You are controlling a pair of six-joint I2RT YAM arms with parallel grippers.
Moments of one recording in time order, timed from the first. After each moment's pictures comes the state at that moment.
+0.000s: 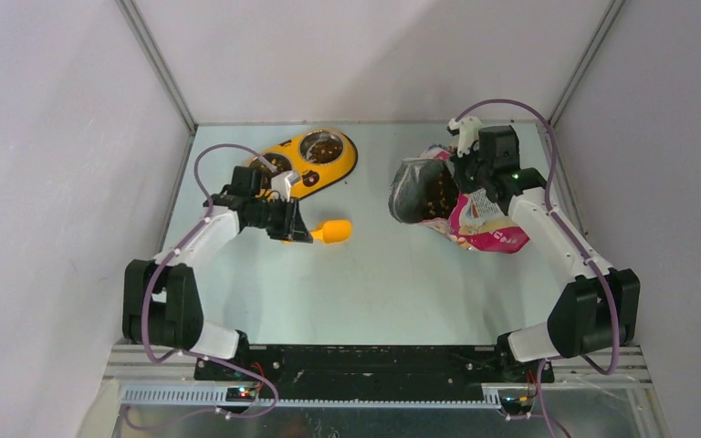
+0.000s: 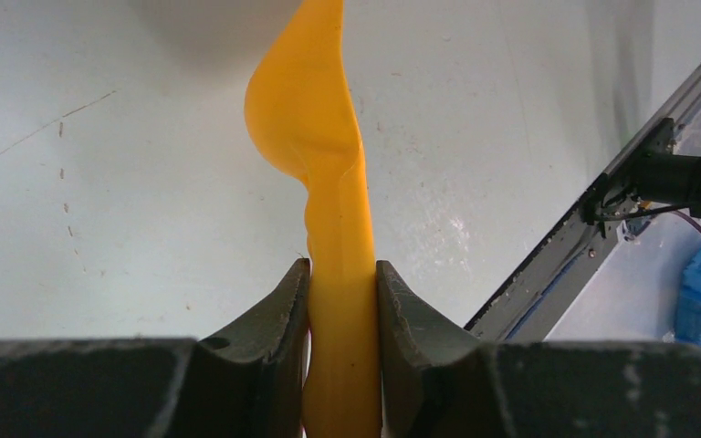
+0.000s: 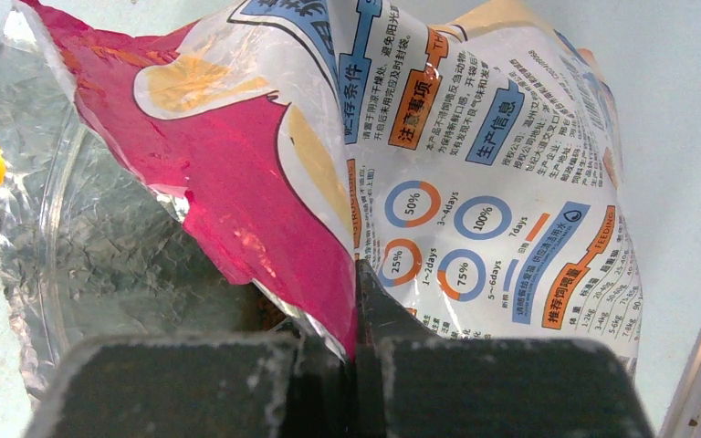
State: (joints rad) left arm -0.15 1.42 0.96 -0.59 0.69 -0.03; right arm 0.23 1.43 1.22 -0.45 -0.11 -0.17
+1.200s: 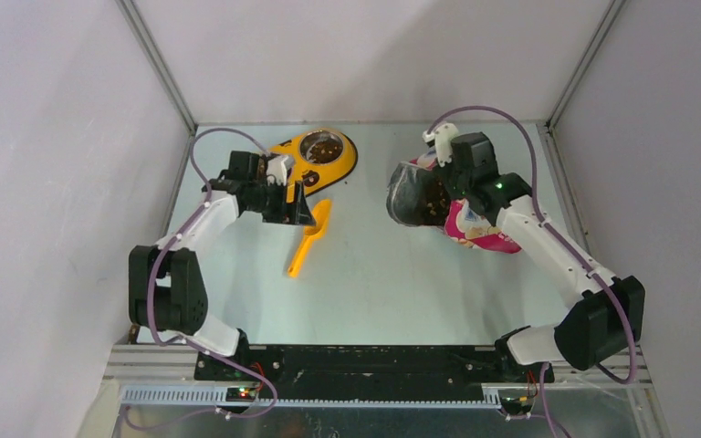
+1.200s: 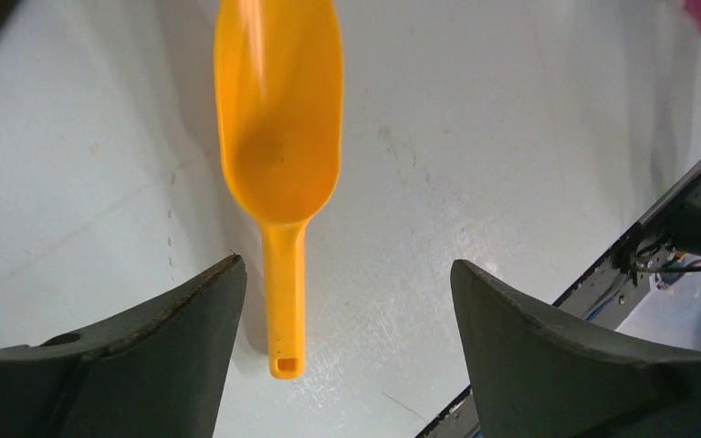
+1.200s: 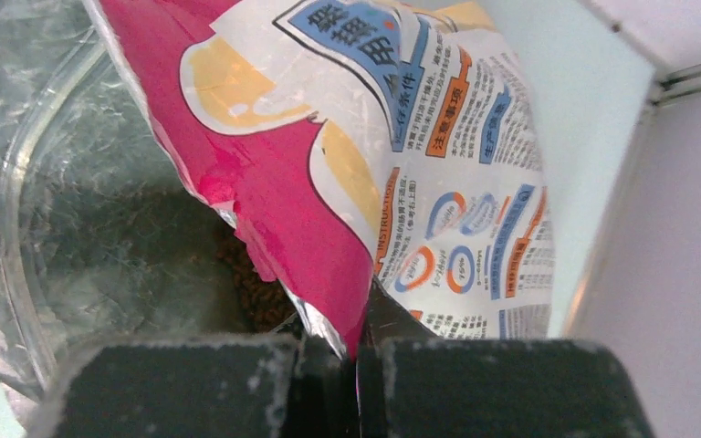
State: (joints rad) left arm -0.12 1.54 1.08 -0.59 0.60 -0.02; right arm 0.40 1.38 1.24 -0.52 0.15 -0.23
